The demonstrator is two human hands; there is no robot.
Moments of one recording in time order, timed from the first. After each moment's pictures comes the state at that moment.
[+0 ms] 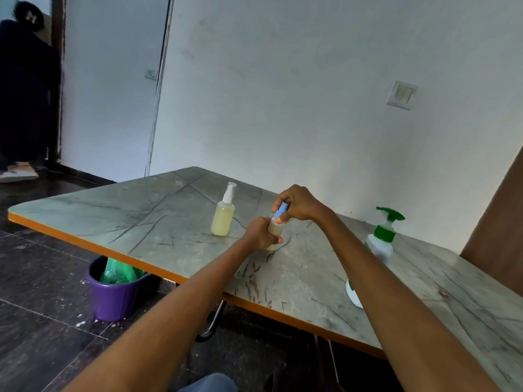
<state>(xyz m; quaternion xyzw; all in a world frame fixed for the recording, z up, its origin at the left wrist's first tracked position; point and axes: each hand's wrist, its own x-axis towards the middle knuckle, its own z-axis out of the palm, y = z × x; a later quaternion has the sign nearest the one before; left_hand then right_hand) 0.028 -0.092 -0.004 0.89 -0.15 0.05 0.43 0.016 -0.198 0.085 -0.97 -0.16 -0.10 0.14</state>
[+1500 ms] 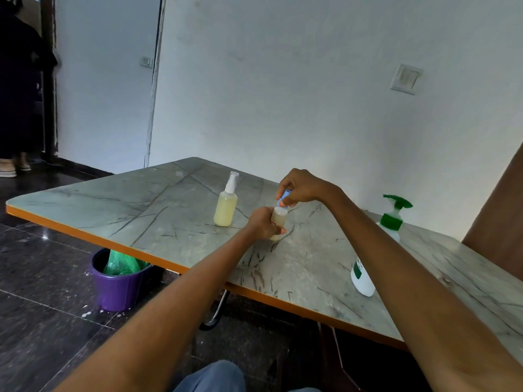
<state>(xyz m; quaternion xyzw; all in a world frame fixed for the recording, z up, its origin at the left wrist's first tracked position) 0.024 -0.088 -0.003 0.88 -0.17 0.05 0.44 0.018 -0.191 0.102 -0.98 -0.16 -0.05 0.09</state>
